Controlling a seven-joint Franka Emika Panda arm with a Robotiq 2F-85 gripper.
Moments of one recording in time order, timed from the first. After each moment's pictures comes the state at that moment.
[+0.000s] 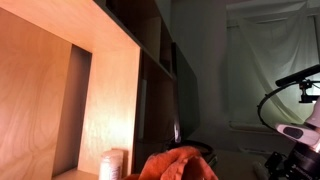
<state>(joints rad) 0.54 0.62 -0.68 -2.36 -0.98 3.47 0.25</state>
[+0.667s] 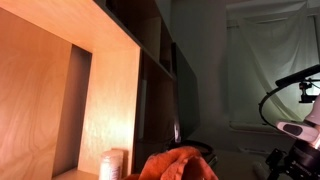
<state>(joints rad) 0.52 0.60 -0.69 -2.37 -0.98 3.45 0.23</state>
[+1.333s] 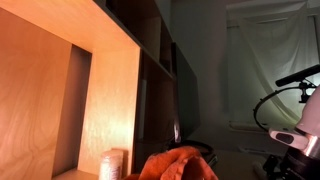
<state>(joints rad) 0.30 0.60 -0.49 -2.29 -1.05 3.32 0.20</state>
